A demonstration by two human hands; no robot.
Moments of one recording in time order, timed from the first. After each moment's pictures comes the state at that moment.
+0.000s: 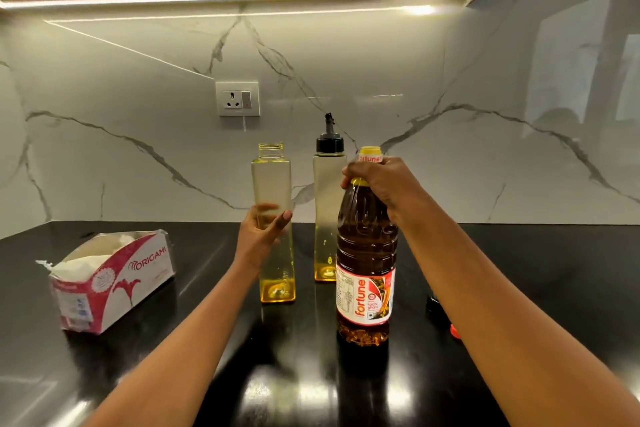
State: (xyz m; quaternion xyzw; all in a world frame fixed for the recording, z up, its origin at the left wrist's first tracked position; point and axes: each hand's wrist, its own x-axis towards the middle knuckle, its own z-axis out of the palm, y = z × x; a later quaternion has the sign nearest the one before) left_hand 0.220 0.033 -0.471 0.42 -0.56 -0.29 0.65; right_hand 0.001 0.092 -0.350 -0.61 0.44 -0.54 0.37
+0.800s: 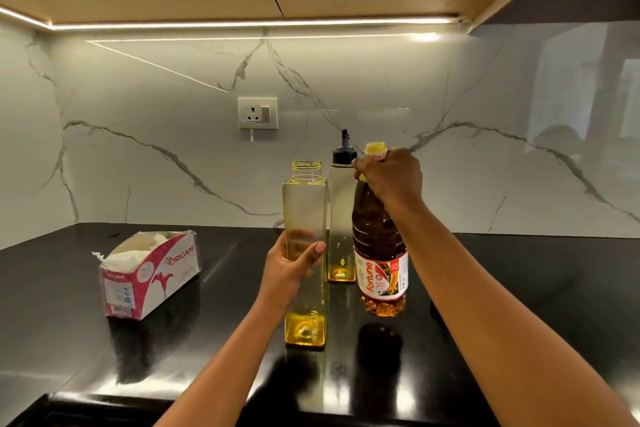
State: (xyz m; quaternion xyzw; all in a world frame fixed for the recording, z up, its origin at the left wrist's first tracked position) left_hand 0.190 0.129 -0.478 0.36 -0.58 -0.31 0.66; right_hand 0.027 0.114 -0.334 -0.61 0.52 -0.60 0.06
